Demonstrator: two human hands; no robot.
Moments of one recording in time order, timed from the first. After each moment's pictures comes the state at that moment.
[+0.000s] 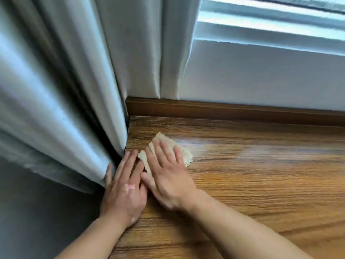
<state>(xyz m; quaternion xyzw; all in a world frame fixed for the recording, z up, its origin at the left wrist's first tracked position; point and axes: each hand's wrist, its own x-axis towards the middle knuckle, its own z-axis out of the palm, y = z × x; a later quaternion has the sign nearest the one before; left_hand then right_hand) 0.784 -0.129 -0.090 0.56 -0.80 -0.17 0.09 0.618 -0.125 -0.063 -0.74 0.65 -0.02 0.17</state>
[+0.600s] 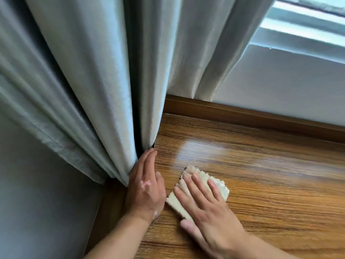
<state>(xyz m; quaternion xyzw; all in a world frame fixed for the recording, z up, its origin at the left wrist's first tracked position) 0.787 -0.130 -0.103 0.60 -0.69 -0.22 0.34 0.599 -0.041 -0.066 -0.84 0.54 0.03 0.11</state>
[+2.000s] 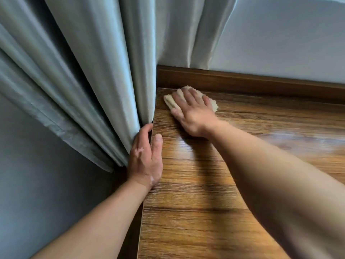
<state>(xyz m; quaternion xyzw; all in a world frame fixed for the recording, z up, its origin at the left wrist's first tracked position) 0.799 -0.129 -0.093 0.60 -0.64 -0.34 0.34 0.611 -0.210 -0.068 -0.73 0.67 0.01 0.13</state>
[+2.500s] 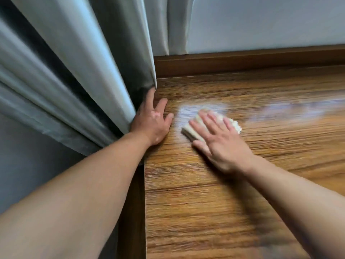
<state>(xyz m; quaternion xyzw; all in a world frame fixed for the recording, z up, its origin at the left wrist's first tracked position) 0.764 -0.195 -0.070 0.53 -0.82 -0.19 0.05 0.570 -0.057 -0.073 -0.72 0.69 0.01 0.10</state>
